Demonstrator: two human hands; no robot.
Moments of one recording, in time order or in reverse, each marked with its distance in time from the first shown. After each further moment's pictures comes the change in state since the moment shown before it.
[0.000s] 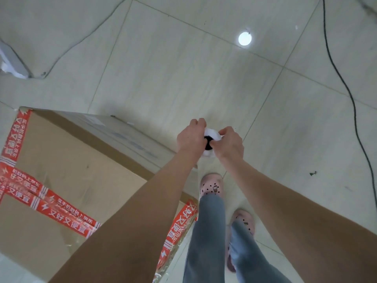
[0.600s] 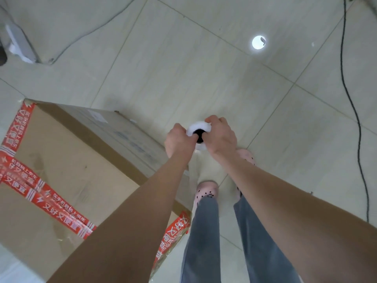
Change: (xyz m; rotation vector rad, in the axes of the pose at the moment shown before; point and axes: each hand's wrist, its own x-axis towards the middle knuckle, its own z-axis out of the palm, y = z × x) left_hand 0.020 -0.017 -0.018 -0.445 0.189 -0.536; right_hand 0.027 -0.058 -0.012 -0.247 -0.076 -0.338
